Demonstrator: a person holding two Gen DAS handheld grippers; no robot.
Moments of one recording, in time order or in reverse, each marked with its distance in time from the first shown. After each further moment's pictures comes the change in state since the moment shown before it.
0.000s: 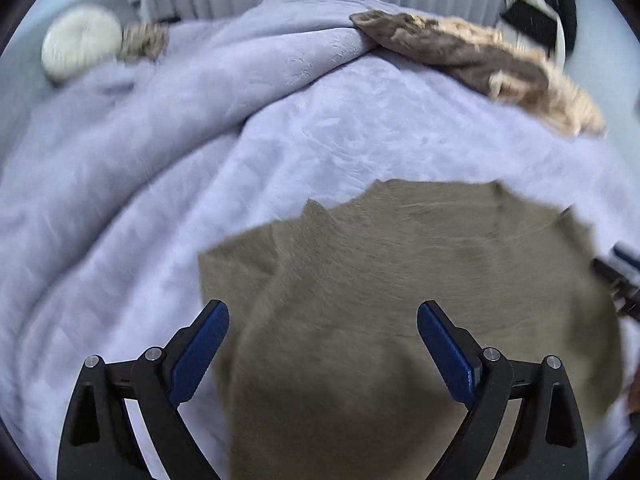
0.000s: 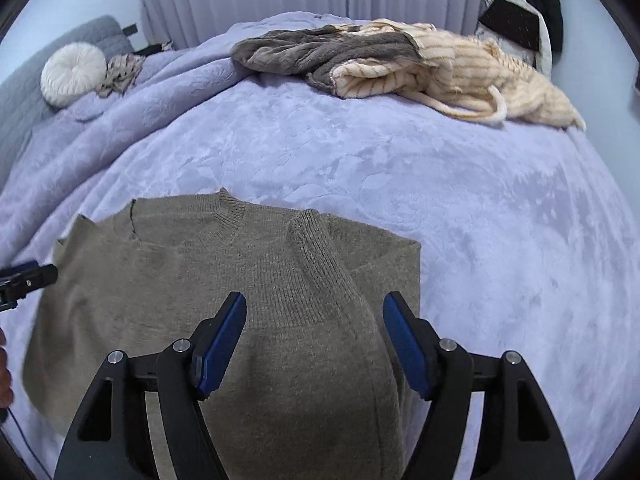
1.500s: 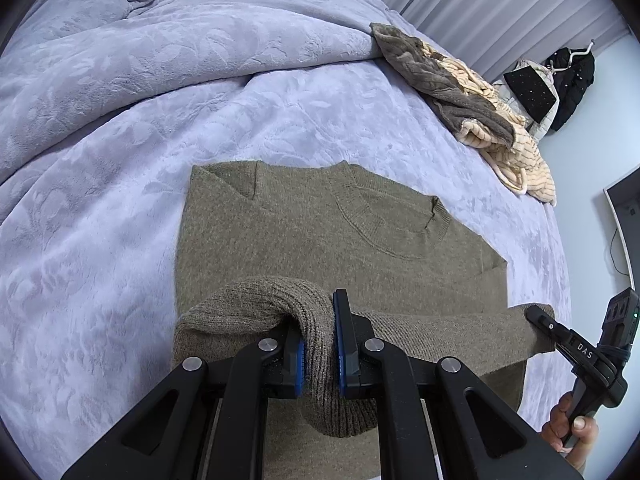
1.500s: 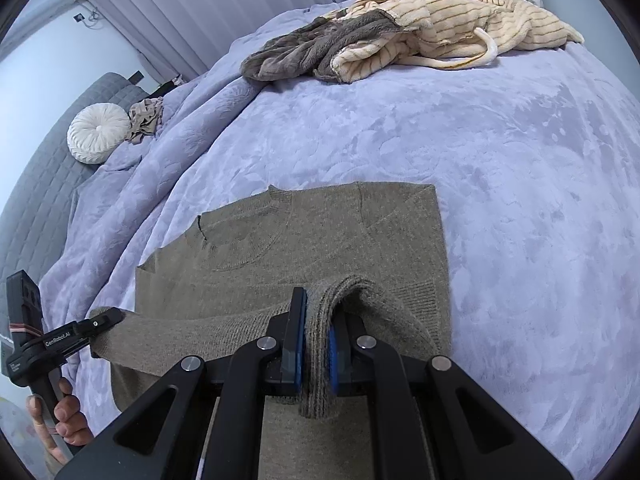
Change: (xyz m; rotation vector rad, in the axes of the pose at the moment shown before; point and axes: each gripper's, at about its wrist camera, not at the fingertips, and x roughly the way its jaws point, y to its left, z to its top) left arm -0.045 0.040 -0.032 -0.352 0.071 -0.338; right arm -0.045 -0.027 -0.023 0.276 0.046 0.282
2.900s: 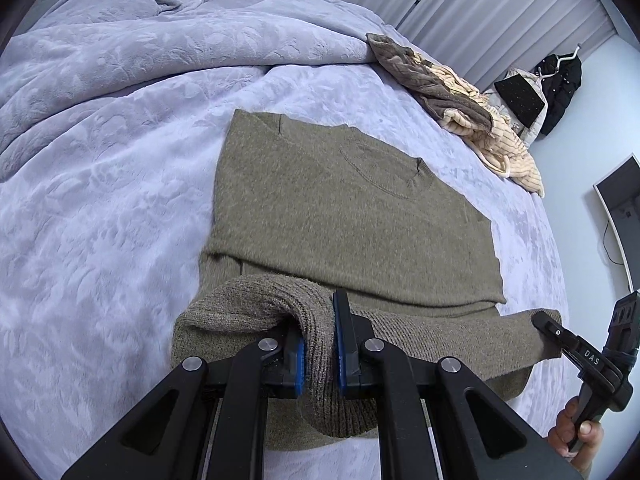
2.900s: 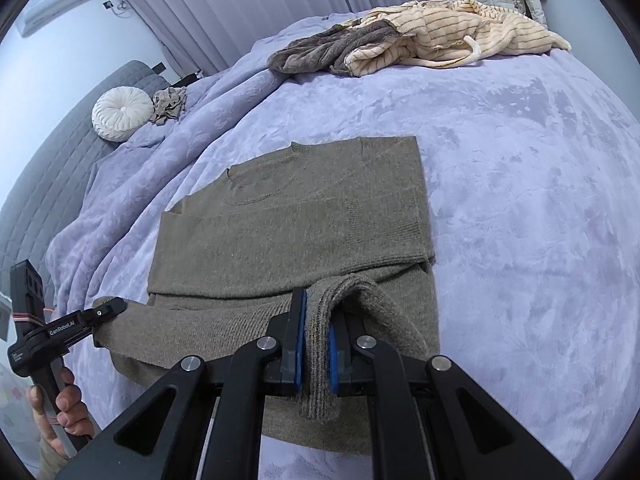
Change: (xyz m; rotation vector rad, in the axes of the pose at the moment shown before) left arm -0.057 0.009 -0.104 -0.003 -0.079 -0.011; right arm -0.069 0.003 -0.093 -0.067 -0.036 0.017
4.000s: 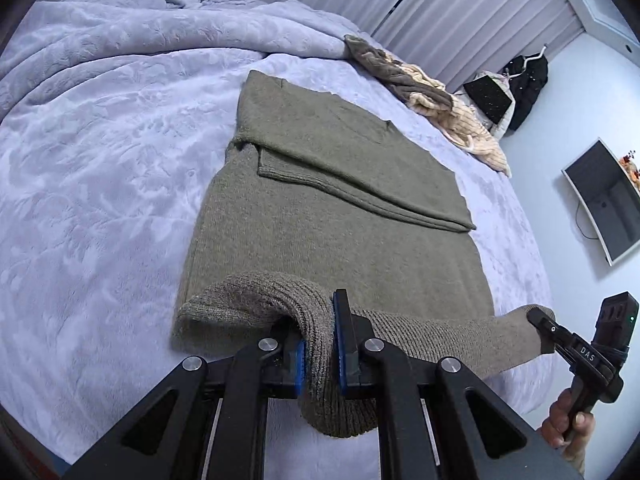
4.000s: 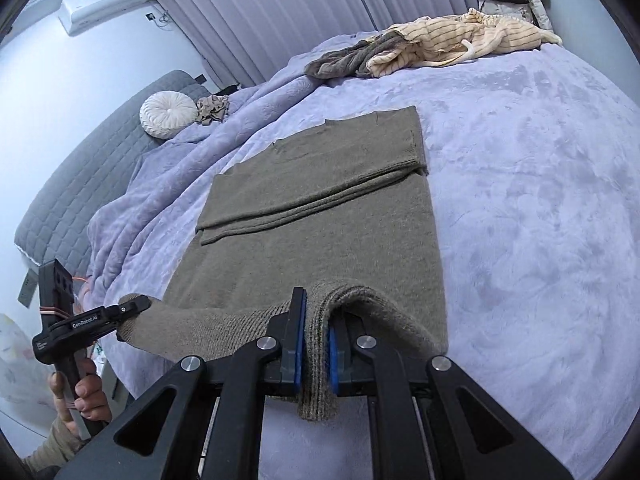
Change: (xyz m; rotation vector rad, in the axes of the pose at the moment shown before) left arm -0.057 0.025 -0.128 0.027 -0.052 -0.089; right arm -0.076 -0.009 -0.129 -0.044 -0.088 0.112
